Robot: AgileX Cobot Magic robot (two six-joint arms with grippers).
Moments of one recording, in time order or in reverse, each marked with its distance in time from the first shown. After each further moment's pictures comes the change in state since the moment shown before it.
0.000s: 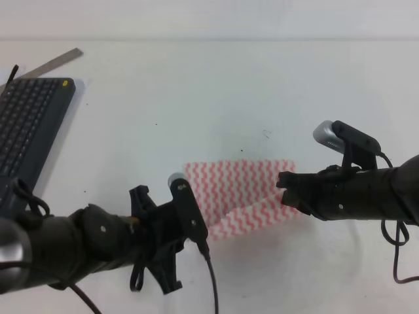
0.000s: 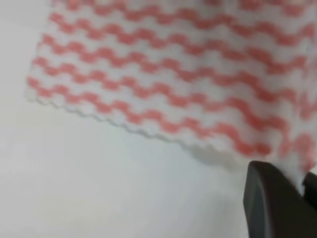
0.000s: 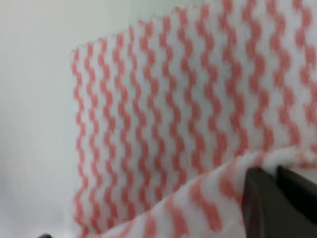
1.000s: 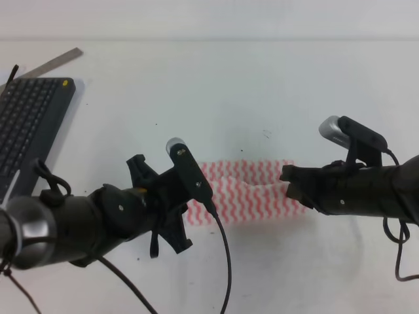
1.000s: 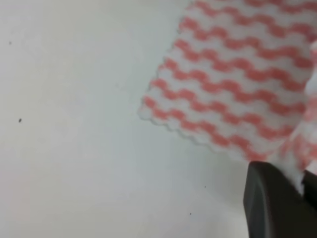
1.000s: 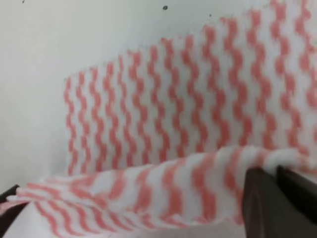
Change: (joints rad) left arm 0.004 0.080 -0.104 -0.001 -0.147 -0.070; right arm 0.000 0.000 0.000 0.026 -0.056 -0.001
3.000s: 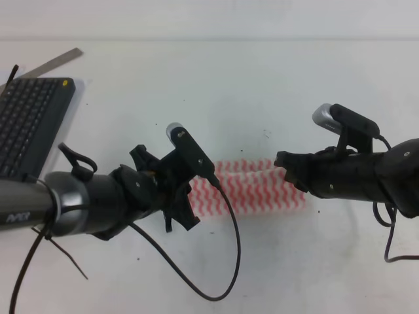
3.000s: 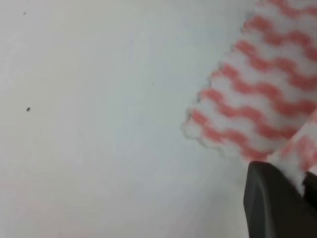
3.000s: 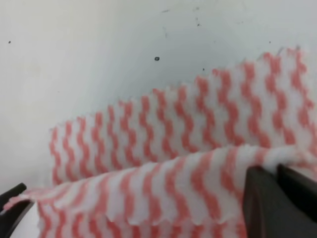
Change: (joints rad) left arm 0.043 0.141 -0.133 -0.031 -0.009 -0.056; right arm -0.002 0.087 -0.088 0.009 -0.070 -0.031
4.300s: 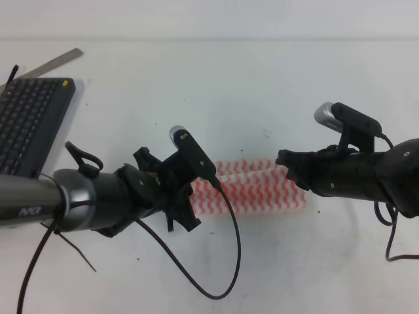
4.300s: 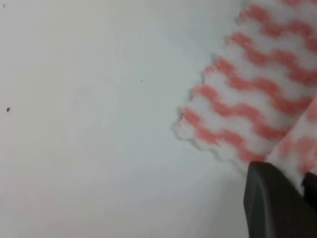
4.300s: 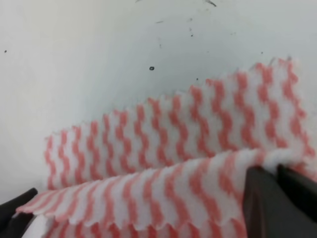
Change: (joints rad) left arm 0.015 0.036 -0.027 0.005 0.019 0.008; right arm 0.000 0.001 0.000 0.001 -0.025 -0.005
